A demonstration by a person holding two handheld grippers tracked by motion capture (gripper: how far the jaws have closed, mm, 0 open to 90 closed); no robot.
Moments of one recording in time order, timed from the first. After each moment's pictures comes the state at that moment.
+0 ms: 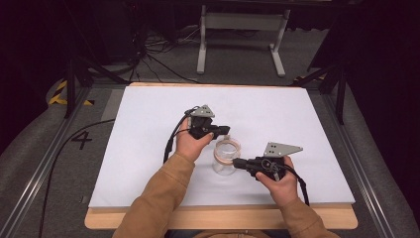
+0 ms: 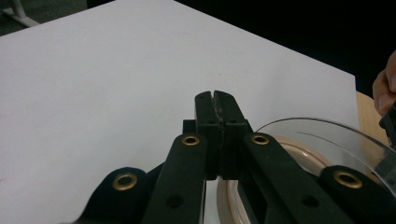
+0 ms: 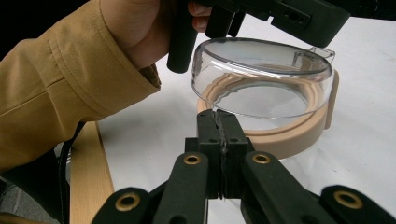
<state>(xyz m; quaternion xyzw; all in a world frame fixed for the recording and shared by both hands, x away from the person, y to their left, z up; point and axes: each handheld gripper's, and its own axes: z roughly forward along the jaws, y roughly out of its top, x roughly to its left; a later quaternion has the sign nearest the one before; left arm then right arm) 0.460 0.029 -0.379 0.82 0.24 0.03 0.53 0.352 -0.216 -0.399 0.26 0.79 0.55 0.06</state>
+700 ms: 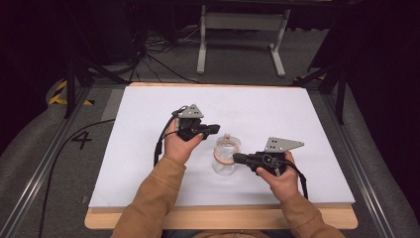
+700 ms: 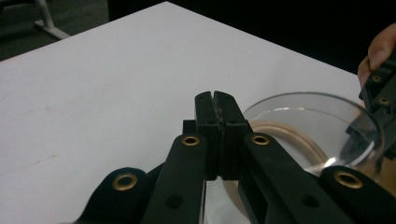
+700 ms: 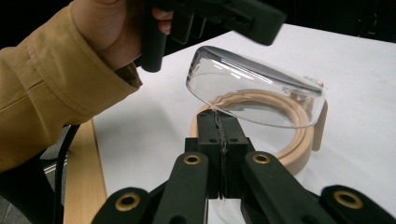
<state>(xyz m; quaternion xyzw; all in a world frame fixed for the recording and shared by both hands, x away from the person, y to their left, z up) 0.439 0.065 -0.362 0.81 0.26 0.06 0.52 0.362 -0.216 -0.387 0.25 0.79 0.56 0.07</state>
